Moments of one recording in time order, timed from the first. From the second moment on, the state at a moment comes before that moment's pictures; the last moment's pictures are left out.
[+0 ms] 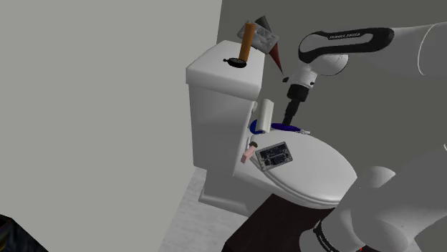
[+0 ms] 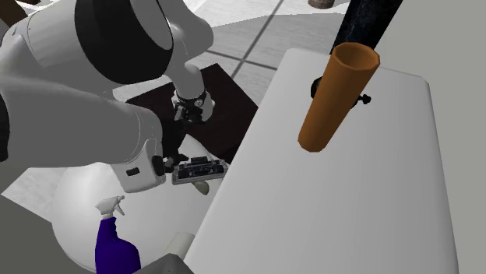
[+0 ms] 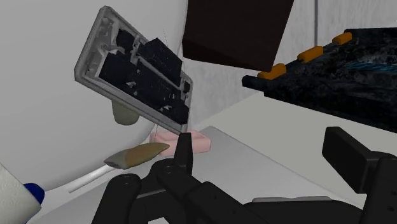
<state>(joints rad) 0.13 -0.25 -0.64 -2.18 0.21 1.52 -0.90</state>
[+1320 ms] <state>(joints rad) 0.04 0.45 -0.67 -1.92 0.49 1.37 -1.53</state>
